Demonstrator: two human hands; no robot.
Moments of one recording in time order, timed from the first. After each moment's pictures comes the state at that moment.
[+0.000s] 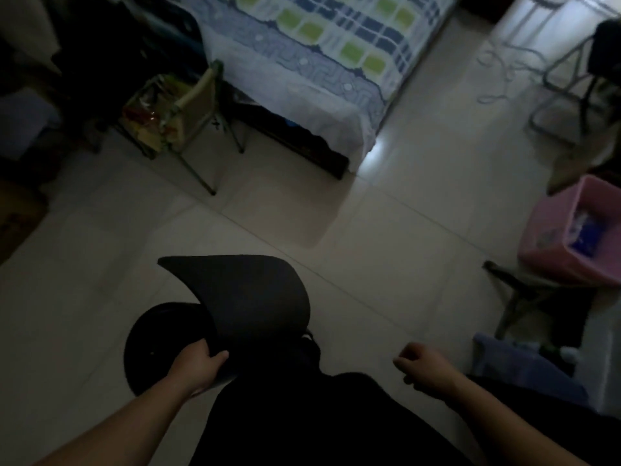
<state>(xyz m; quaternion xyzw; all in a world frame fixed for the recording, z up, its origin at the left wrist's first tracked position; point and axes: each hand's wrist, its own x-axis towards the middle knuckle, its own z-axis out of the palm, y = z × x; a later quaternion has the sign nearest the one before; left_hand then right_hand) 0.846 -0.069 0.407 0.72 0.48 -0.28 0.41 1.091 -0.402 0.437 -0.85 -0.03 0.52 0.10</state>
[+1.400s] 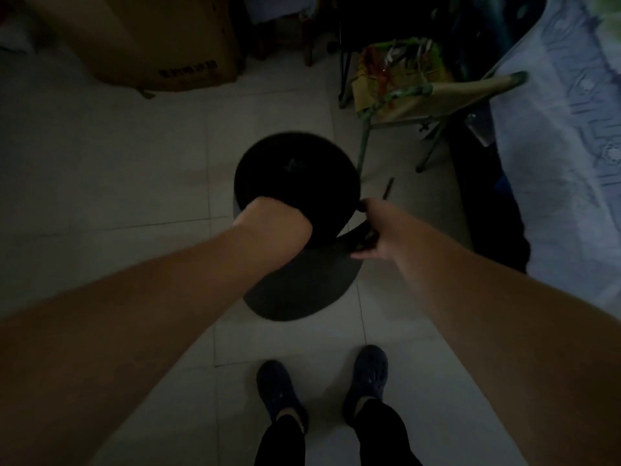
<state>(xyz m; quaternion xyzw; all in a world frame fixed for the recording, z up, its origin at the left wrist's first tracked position) 0.957 0.148 0.370 0.85 0.43 -0.30 0.10 1.147 0.172 0.280 -0.72 -0.05 0.67 0.17</state>
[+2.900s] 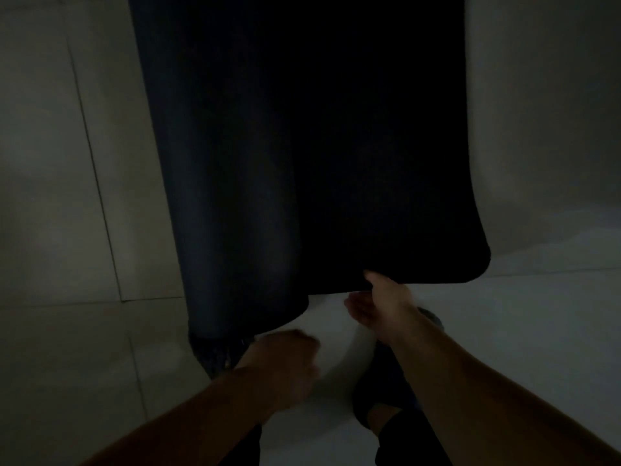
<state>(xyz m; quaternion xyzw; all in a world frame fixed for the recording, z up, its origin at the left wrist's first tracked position) 1.033 -0.169 -0.162 0.63 0.45 -0.38 0.51 1.205 -0.144 -0.261 -0.76 0.16 0.63 0.09</state>
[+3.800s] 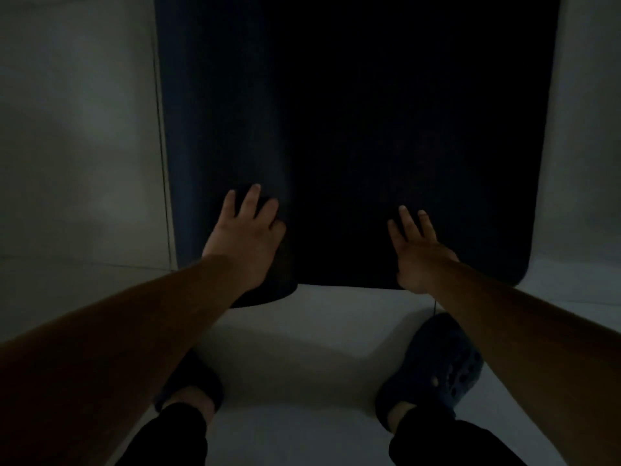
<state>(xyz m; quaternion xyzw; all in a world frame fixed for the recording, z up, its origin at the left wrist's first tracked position) 0.928 -0.083 -0.184 0.74 0.51 -0.41 0.15 1.209 -0.069 -0.290 -0.47 -0.68 0.39 -0.39</state>
